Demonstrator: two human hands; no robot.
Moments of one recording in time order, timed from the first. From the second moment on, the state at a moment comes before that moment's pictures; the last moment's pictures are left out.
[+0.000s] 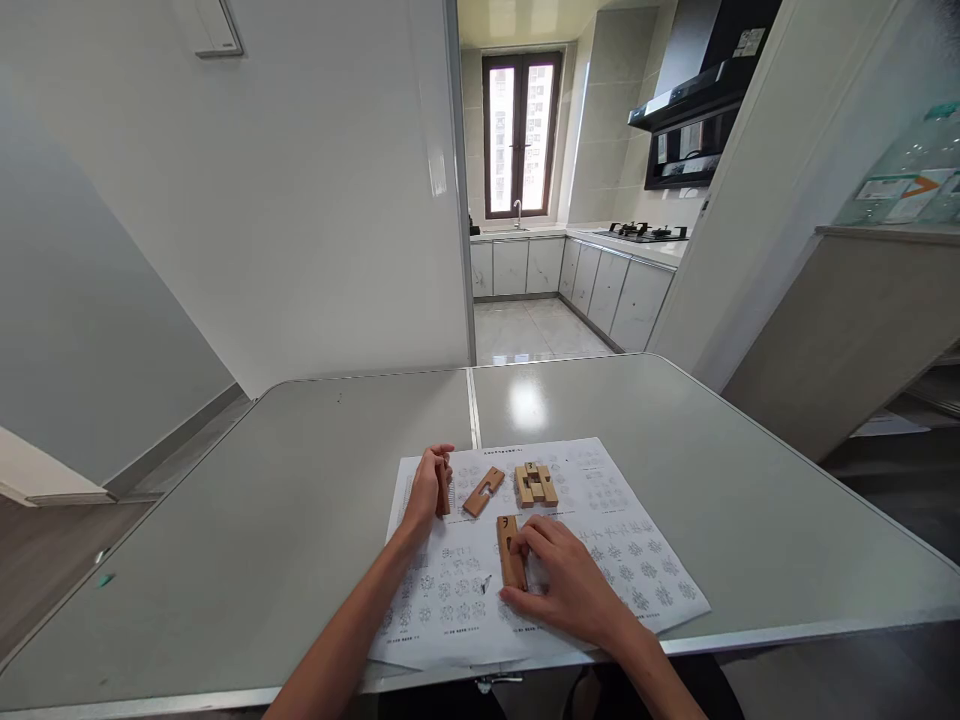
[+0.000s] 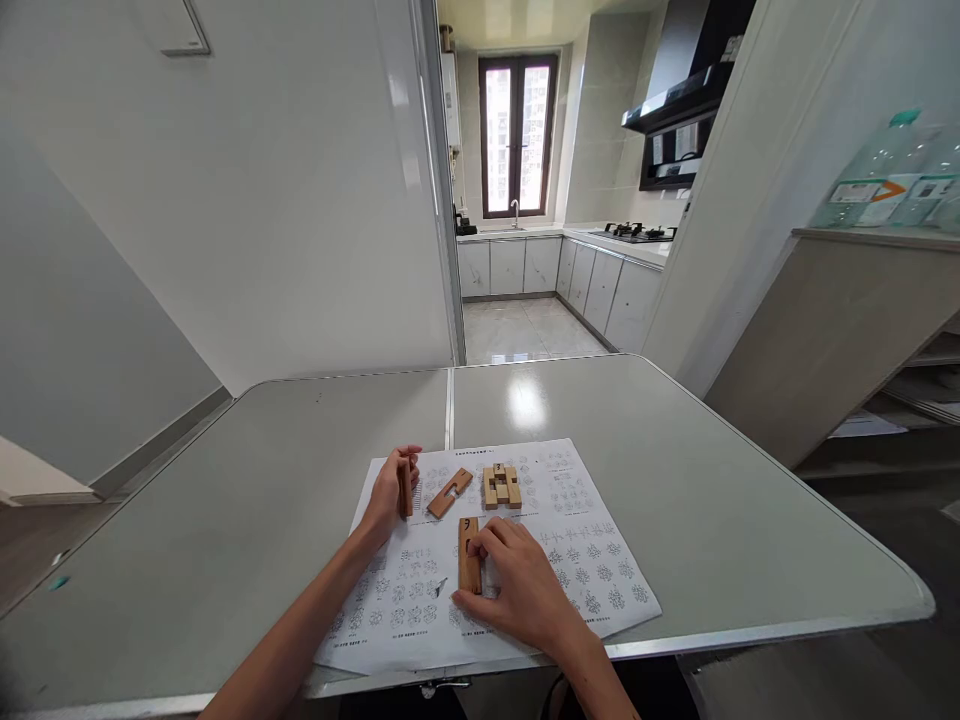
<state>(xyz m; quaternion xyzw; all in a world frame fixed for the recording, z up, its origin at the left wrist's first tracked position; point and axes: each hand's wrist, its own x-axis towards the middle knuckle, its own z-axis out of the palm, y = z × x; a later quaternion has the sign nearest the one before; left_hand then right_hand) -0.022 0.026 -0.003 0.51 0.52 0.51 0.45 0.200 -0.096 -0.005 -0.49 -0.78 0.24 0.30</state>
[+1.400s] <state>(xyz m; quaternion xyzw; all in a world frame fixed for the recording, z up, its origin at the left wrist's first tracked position) -0.006 0.008 0.007 0.53 0.38 0.41 0.64 0.206 -0.094 -0.019 -0.43 -0.78 0.26 0.38</state>
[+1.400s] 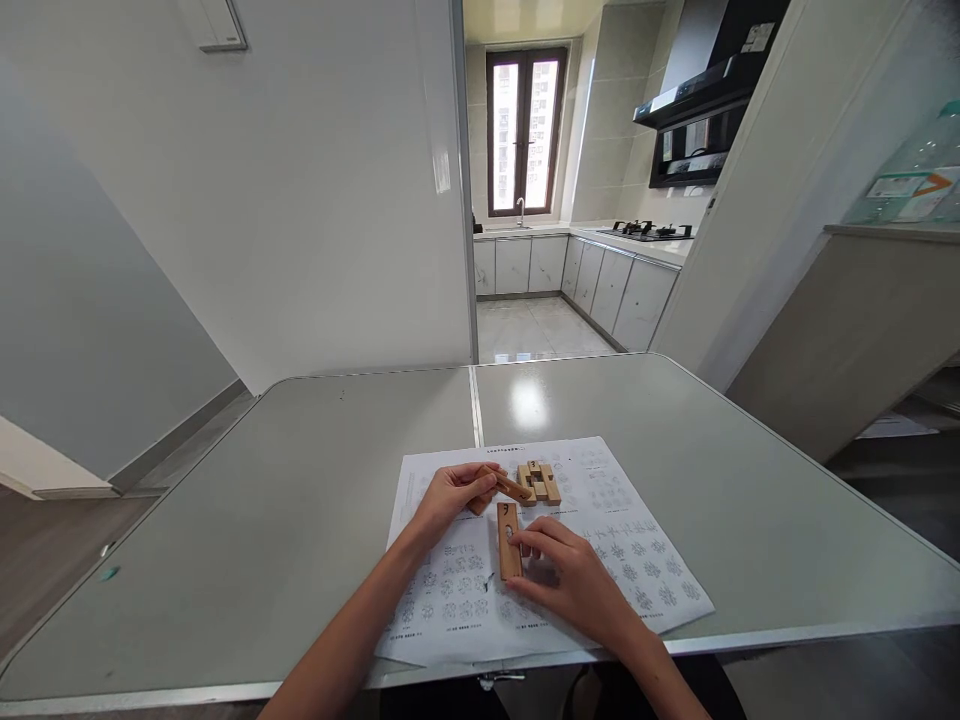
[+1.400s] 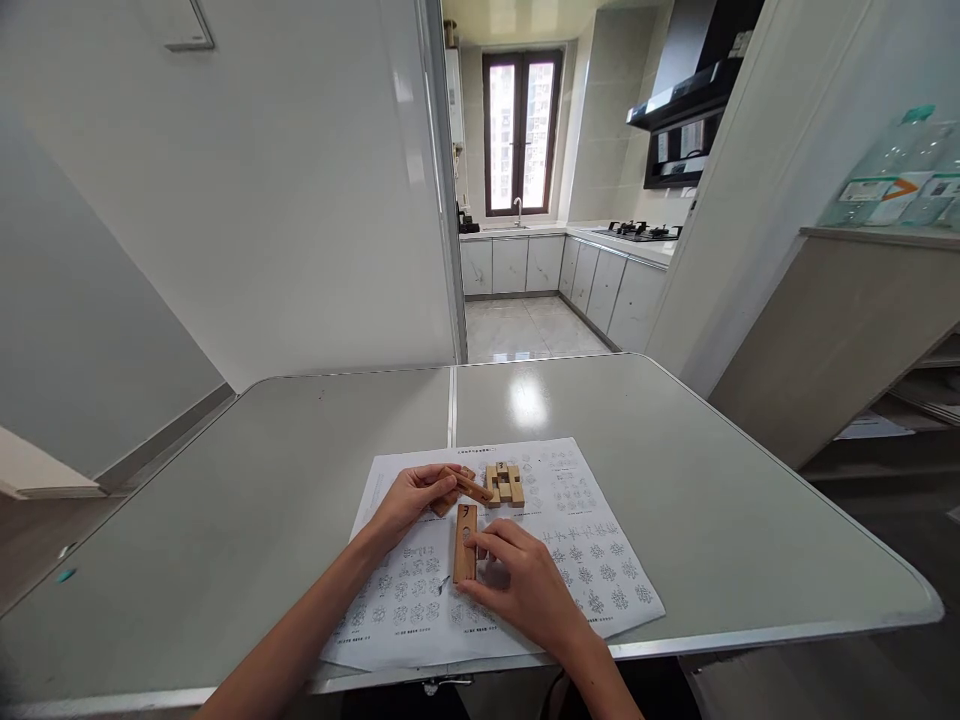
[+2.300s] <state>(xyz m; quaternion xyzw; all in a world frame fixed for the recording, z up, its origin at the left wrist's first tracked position) -0.003 0.001 0.016 0.54 0.32 0.37 0.69 0.205 -0.098 -0.012 -0.42 -0.77 0.18 0.45</state>
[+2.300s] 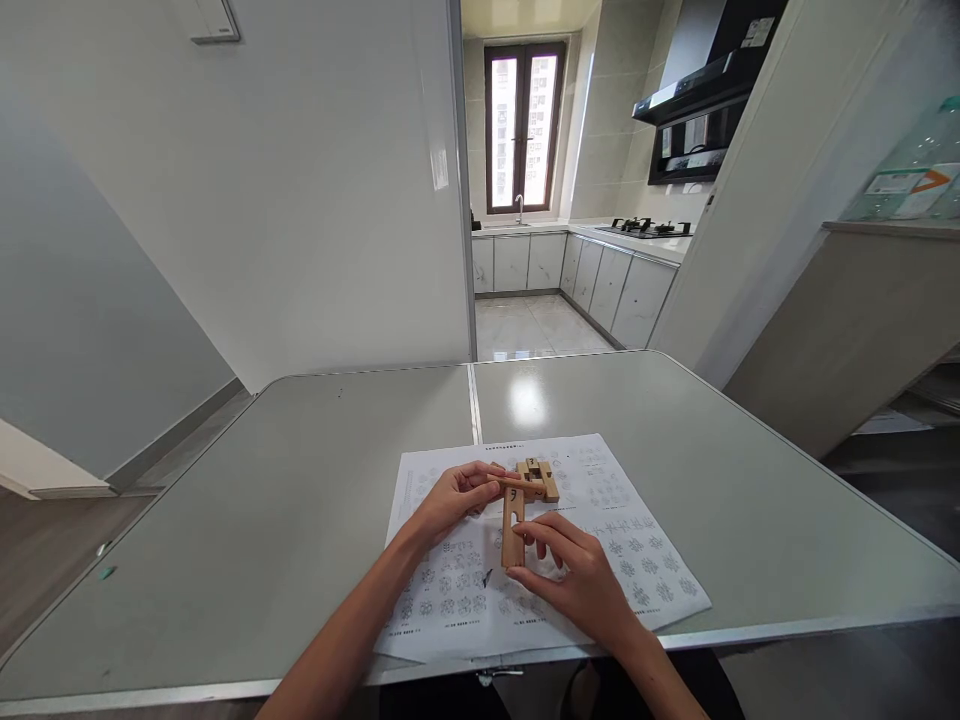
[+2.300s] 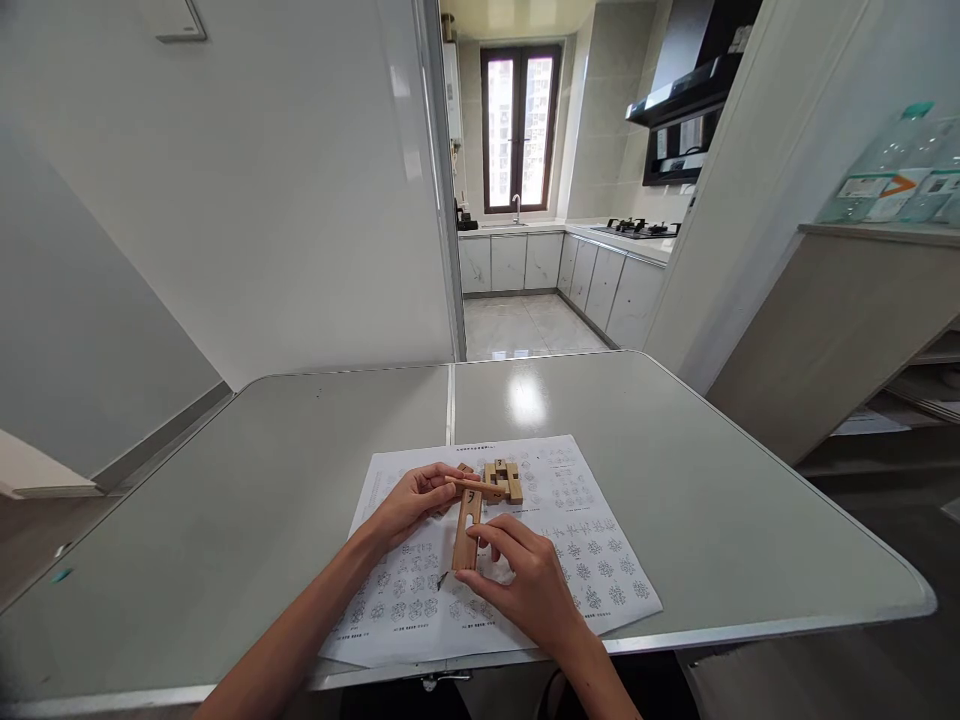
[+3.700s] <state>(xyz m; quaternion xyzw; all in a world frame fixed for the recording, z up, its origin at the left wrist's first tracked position) -0.006 -0.003 0.025 0.57 0.29 0.34 0.69 0.204 -0.096 -0.027 -0.44 -0.74 0.20 0.46</state>
